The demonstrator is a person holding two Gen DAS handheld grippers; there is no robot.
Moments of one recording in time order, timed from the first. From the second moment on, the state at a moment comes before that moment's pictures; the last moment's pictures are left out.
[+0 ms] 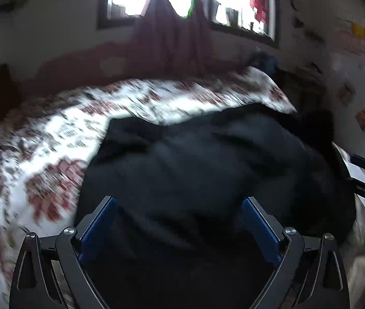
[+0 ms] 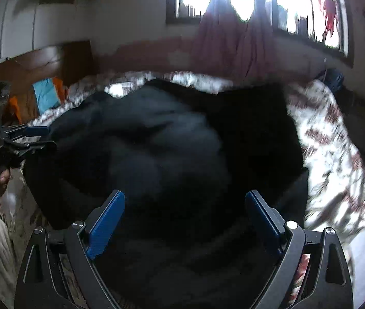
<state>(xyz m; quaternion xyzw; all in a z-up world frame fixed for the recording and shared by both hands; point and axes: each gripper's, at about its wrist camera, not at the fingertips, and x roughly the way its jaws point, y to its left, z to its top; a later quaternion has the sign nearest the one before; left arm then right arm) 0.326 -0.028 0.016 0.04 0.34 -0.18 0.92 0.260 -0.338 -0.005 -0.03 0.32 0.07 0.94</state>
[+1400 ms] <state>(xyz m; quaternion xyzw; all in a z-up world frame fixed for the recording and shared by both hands) 0.443 -0.024 -0.045 -0.10 0.36 -0.05 0.93 0.417 -0.410 -0.077 0.11 0.30 0.00 0.95</state>
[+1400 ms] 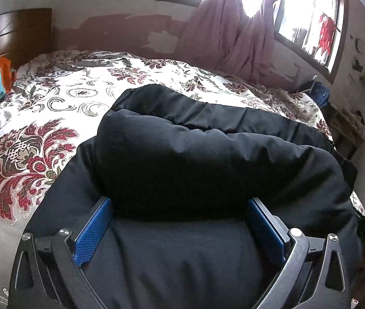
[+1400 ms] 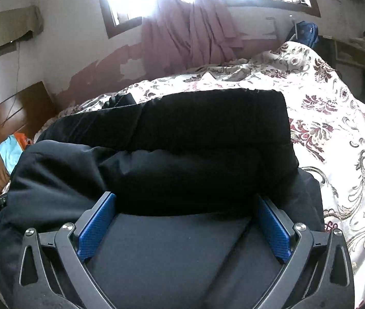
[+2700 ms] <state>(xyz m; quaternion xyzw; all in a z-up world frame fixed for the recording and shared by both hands) 0.243 0.035 -0.007 -0.12 0.48 -0.01 0.87 0.132 -0.463 -0.063 0.29 0.31 0.01 0.90</state>
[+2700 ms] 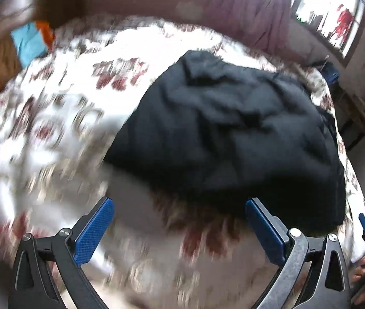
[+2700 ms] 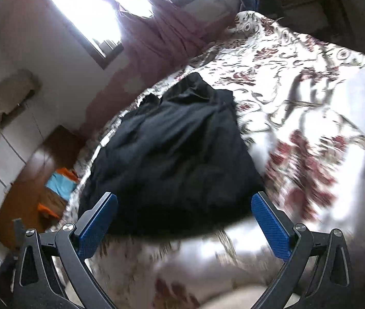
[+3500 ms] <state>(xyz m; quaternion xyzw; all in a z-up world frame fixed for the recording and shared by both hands) 0.279 0.096 -0.005 -0.13 0.44 -0.05 0.88 0.235 -0.466 -0.084 0.18 0.38 -0.02 0.91</state>
